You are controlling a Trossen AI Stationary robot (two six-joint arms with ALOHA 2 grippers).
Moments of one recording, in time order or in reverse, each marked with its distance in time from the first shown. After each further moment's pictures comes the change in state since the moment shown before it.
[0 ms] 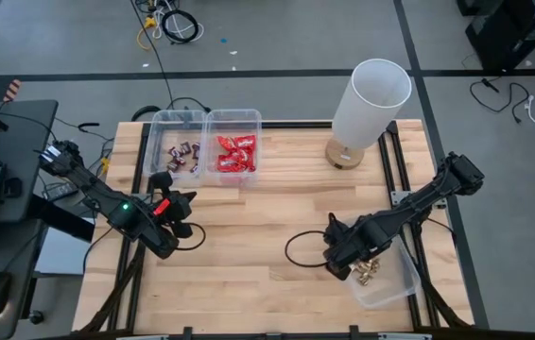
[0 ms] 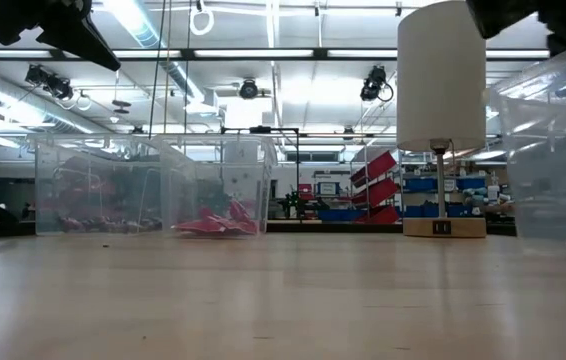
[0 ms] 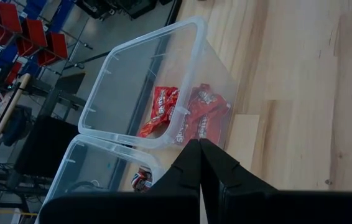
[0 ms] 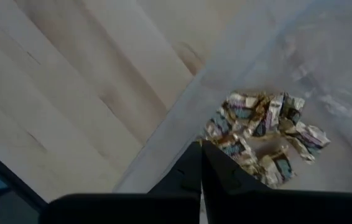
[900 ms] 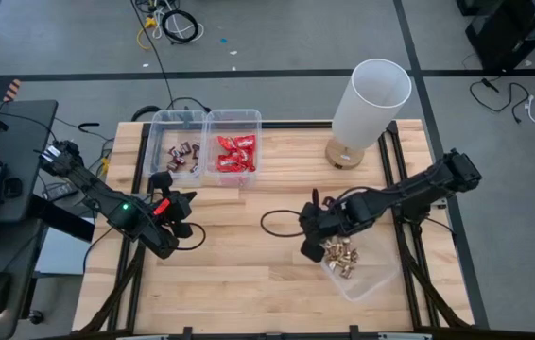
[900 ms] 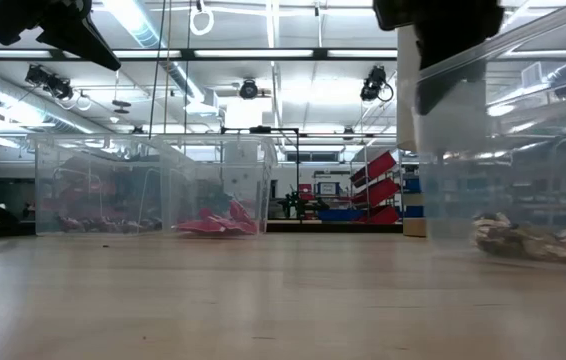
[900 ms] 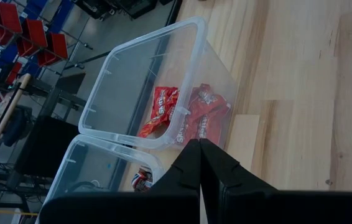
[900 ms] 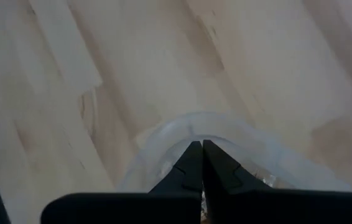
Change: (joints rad) left arm 0.000 0.000 0.000 -0.001 0.000 0.000; right arm -0.205 0.001 0.000 0.325 0.154 -0.404
